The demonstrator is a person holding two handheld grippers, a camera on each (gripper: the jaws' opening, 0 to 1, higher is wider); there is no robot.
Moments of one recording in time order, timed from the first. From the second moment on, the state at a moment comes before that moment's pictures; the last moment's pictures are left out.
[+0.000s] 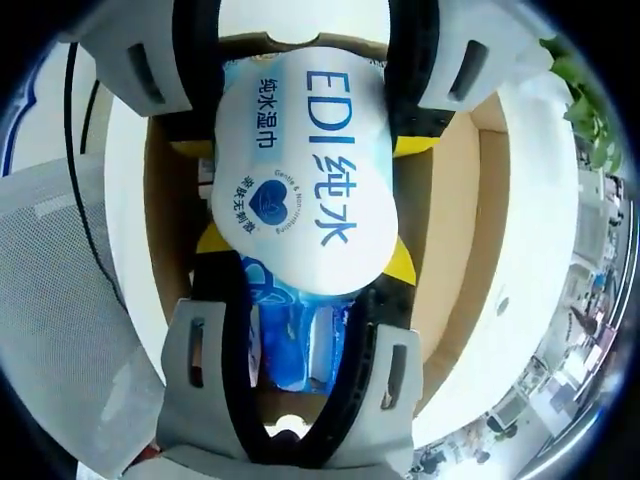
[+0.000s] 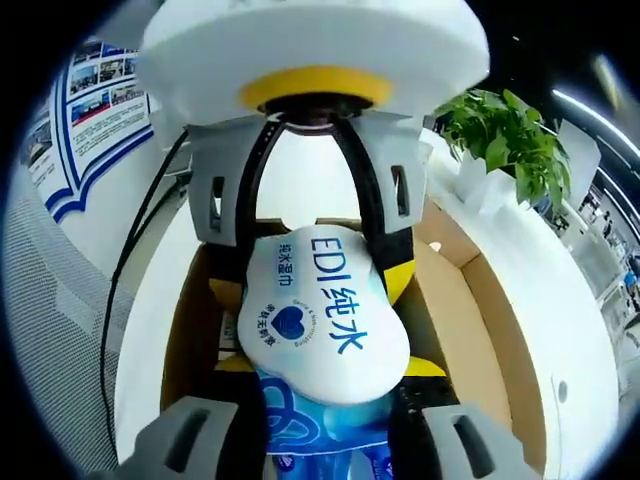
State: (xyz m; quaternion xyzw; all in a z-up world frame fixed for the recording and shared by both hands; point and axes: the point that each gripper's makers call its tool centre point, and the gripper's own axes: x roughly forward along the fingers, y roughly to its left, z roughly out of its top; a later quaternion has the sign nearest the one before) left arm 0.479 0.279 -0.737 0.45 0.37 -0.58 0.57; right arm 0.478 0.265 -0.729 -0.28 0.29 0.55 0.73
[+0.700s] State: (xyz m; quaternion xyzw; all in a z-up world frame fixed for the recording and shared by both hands) left arm 0.472 0.274 -0.698 0.46 0.35 -0.57 0.58; right arm 0.471 0.261 -0.689 -0.29 0.26 0.55 0.74
